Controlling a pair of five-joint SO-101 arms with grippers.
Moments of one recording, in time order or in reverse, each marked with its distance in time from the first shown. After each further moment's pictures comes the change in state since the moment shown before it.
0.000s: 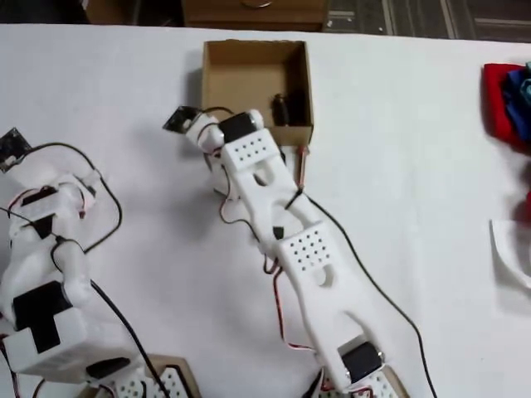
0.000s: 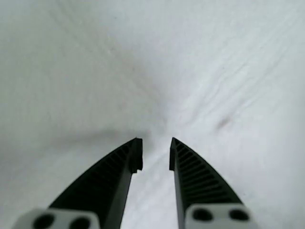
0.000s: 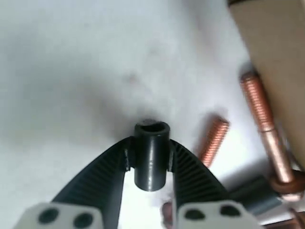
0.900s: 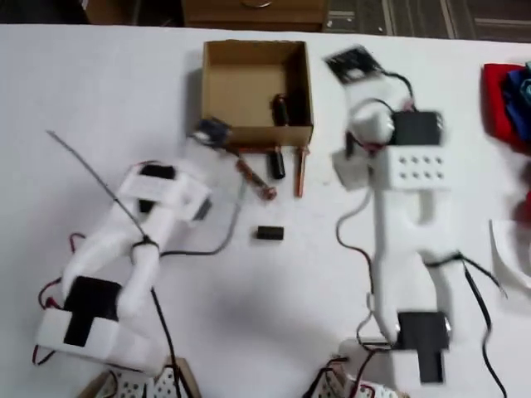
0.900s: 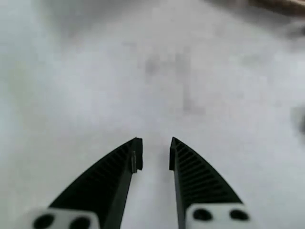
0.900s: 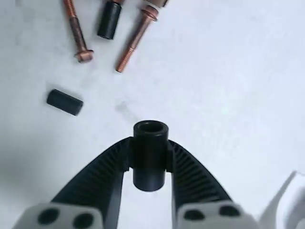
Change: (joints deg) left arm 37.8 0.1 -7.0 18.1 -42.8; right arm 29.5 -78.4 72.5 -6.7 -9.1
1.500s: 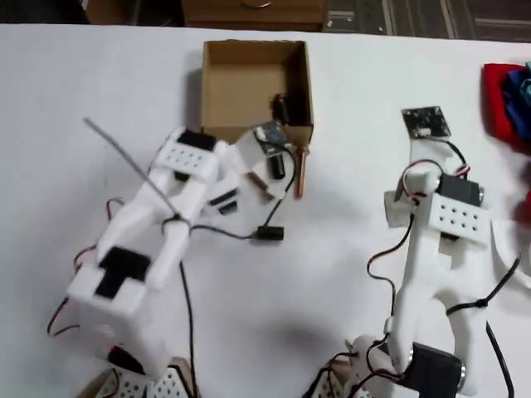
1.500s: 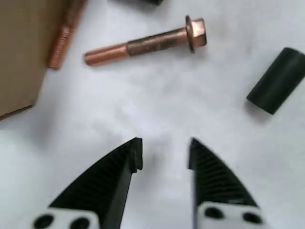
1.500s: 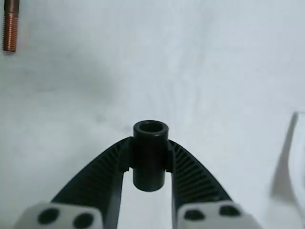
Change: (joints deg) left arm 6.4 16.6 -27.1 17.9 -22.2; right arm 17.2 -10.8 35.5 -26.7 0.9
